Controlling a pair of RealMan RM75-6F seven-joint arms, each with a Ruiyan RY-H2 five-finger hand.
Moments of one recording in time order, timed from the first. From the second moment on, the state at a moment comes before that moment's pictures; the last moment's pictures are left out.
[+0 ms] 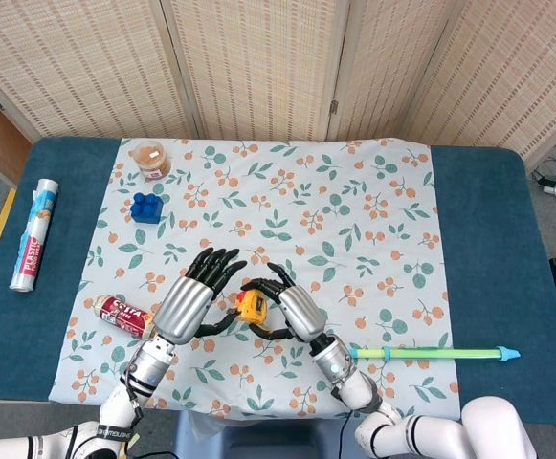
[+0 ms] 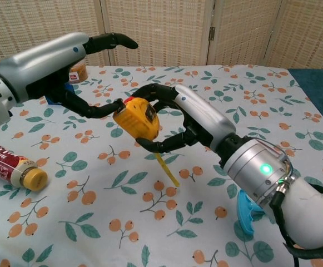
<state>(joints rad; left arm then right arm) -0.58 -1.54 -0.18 -1.82 1.41 1.21 0.36 0.66 -2.01 0.14 -1.13 -1.57 1.26 0.41</state>
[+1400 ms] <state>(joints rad) -0.52 -1.57 -0.16 -1.53 1.55 1.40 0.05 0.63 -1.84 0.16 -1.26 -1.50 1.21 0.28</state>
